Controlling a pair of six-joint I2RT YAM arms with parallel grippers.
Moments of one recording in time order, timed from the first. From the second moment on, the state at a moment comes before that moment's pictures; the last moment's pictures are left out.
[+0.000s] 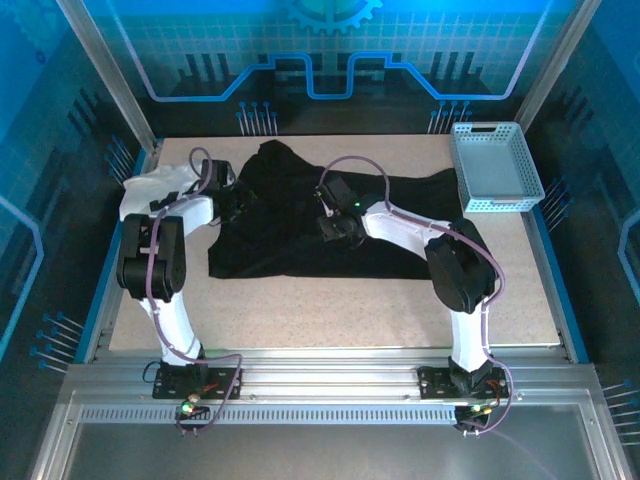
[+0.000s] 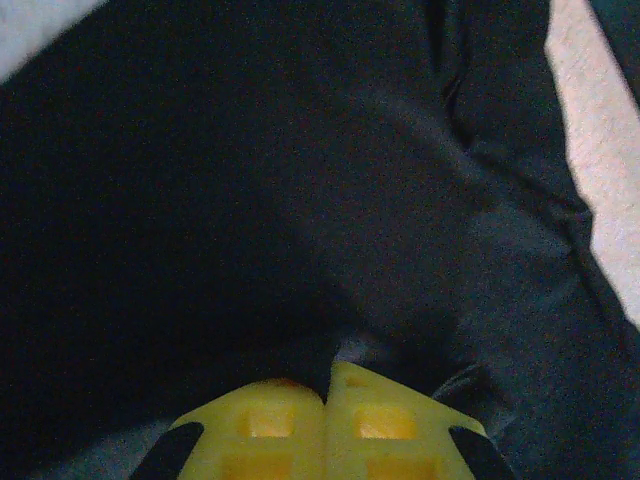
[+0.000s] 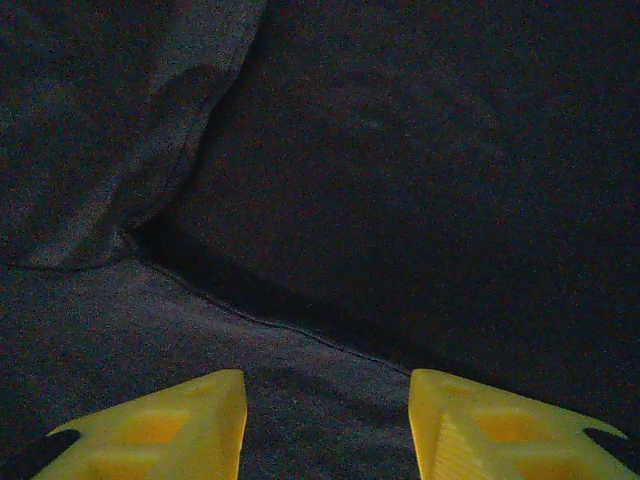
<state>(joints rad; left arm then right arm) 0.00 1.93 1.24 -0.15 0.28 -0.79 0.66 1.97 1.46 -0.51 0.13 0.21</state>
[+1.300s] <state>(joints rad) 0.02 1.58 0.68 -0.05 0.40 -0.82 0.10 1.80 1.10 -0.78 -0.02 0.25</state>
